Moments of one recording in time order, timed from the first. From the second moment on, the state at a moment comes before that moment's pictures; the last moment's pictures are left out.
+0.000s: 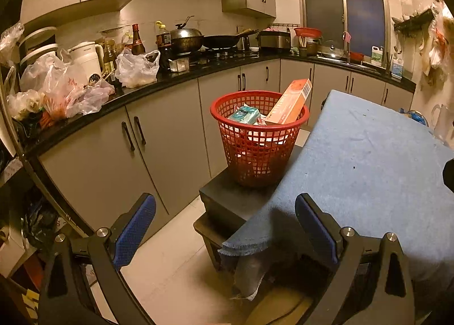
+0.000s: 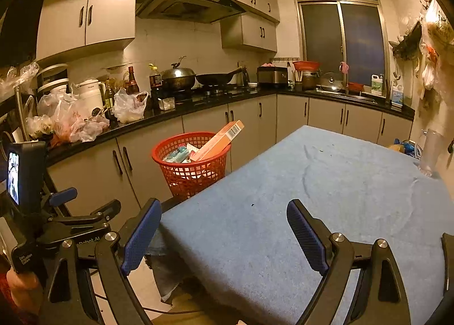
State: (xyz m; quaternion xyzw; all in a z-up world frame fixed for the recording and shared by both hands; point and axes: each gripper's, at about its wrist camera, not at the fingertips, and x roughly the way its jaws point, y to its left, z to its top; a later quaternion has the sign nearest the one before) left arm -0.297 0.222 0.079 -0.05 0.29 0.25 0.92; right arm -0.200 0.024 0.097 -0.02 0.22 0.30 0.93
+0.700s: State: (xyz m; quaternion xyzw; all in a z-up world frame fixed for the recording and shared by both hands) left arm -0.297 0.225 0.074 -0.05 0.29 0.25 0.92; right arm -0.199 0.027 0.091 -0.02 0.24 0.31 0.92
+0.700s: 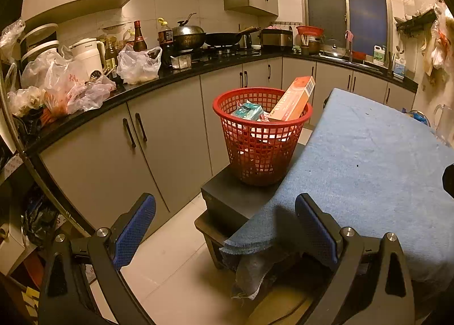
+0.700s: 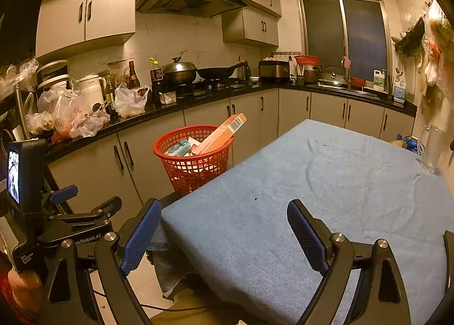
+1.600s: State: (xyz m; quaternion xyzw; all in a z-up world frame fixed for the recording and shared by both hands) left arm -0.297 0.223 0.071 -0.05 0.29 0.25 0.92; right arm -0.195 0.027 0.086 -0.01 0.25 0.30 0.92
